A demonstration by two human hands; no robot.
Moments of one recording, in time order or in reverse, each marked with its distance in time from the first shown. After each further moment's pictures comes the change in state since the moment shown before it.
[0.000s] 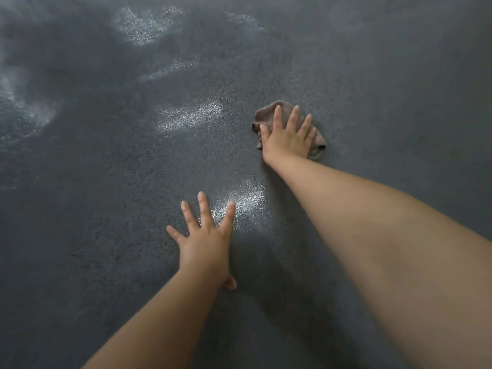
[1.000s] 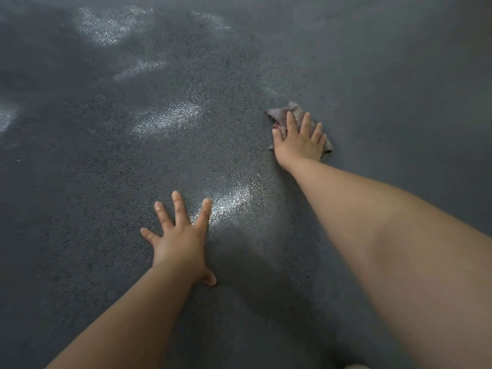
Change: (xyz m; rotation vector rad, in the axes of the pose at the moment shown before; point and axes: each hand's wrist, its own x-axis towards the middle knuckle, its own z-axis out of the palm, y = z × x) left_hand 0.000 -0.003 -0.001 -0.017 0.036 0.018; right_hand -0.002 0.076 -0.012 0.063 -0.041 0.148
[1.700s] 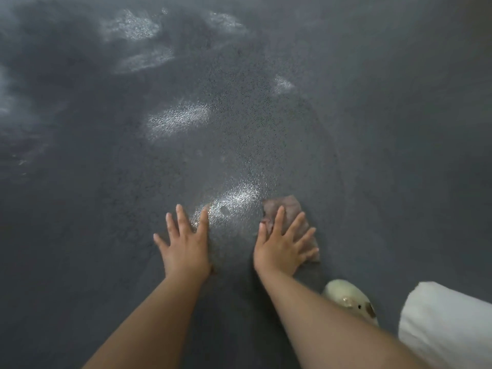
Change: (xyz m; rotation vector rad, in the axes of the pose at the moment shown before) left_hand -0.103 -0.017 0.092 -0.055 0.139 -0.119; right_hand -0.294 0.039 0.088 0.081 -0.040 0.234
